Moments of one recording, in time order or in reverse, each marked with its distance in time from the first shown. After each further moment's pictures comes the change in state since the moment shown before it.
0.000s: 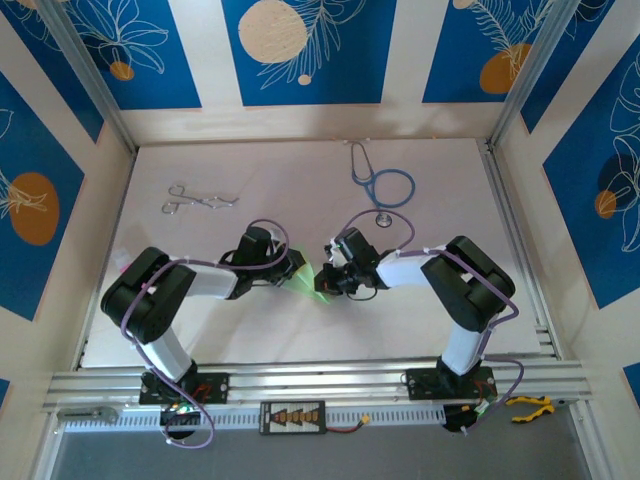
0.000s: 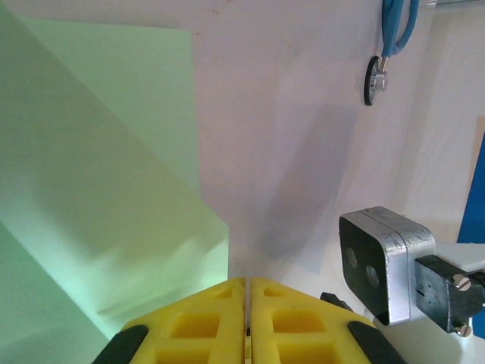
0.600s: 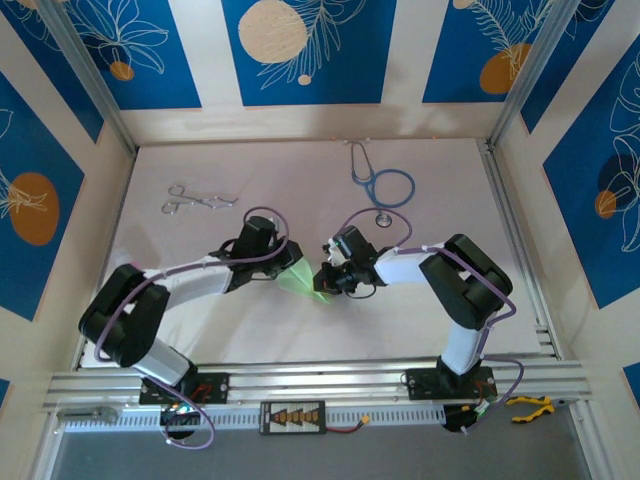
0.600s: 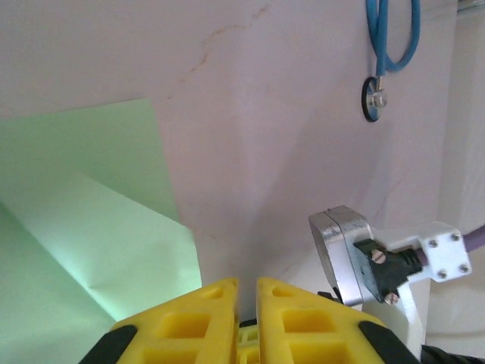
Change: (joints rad) left arm -0.040 -0.143 0.121 -0.346 -0.167 0.169; right arm -0.001 0.017 0.033 -0.045 -0.021 -0.016
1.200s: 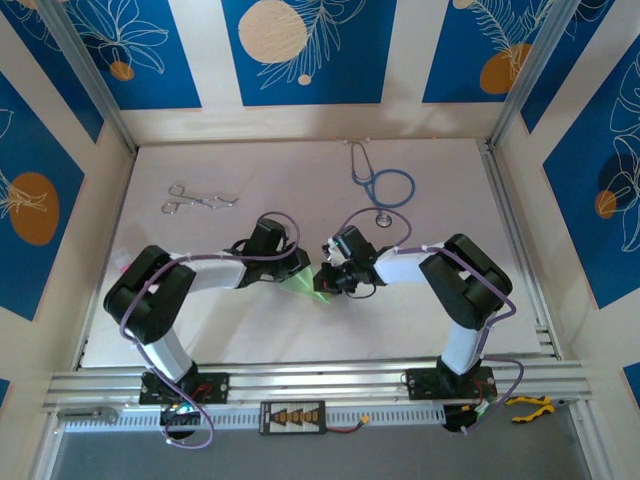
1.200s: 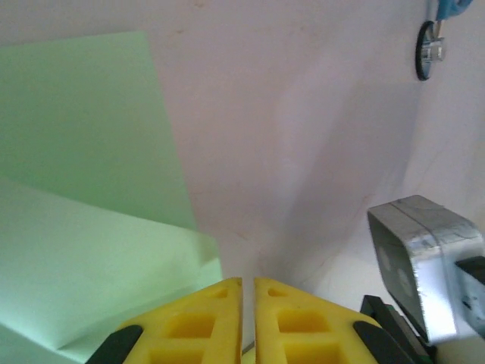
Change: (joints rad) left arm -0.008 0.150 0.034 0.050 0.086 0.004; right arm 0.000 0.002 0.005 -0.010 -0.001 -0.010
